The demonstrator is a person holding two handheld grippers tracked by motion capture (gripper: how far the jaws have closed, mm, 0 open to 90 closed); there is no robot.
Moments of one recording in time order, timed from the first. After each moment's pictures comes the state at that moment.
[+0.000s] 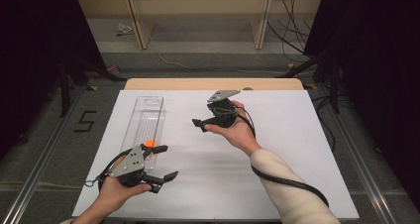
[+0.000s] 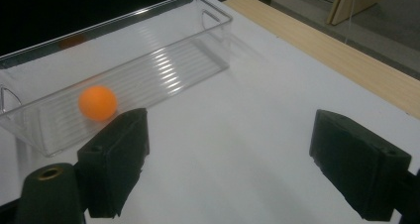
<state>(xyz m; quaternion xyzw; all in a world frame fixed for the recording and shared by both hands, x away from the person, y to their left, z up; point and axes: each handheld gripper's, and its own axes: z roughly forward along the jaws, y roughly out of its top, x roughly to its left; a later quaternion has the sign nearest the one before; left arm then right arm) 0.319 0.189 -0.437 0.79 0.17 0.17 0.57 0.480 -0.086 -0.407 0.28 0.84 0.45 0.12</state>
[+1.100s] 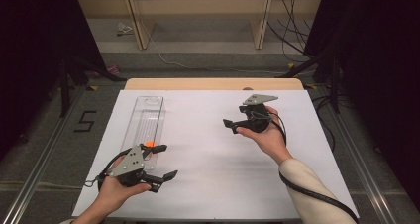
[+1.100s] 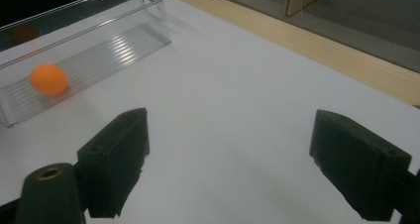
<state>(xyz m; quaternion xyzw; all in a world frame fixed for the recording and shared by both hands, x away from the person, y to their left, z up) 0.319 0.191 -0.437 0.78 0.17 0.17 0.57 0.464 -0.175 -0.410 0.34 0.81 0.45 0.15</state>
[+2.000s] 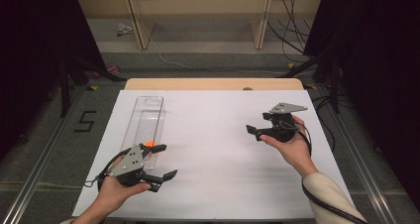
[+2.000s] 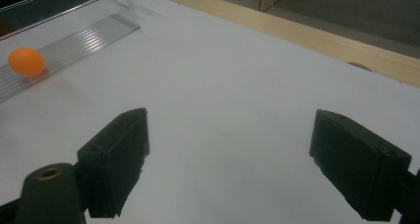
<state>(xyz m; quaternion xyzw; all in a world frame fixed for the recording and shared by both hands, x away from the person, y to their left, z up) 0.320 0.192 -0.437 0.78 0.18 0.18 0.57 0.435 -0.238 -0.413 0.38 0.79 0.45 0.18</state>
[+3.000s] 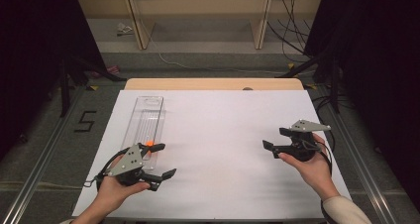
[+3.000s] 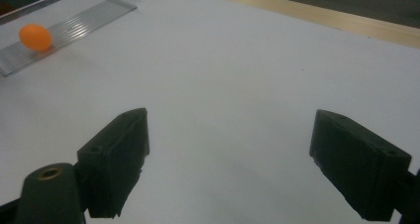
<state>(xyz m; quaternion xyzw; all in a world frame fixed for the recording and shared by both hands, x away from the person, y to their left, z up) 0.320 0.194 -0.436 0.78 0.18 0.18 0.57 0.384 -0.280 -0.424 0.40 0.78 0.45 0.18</state>
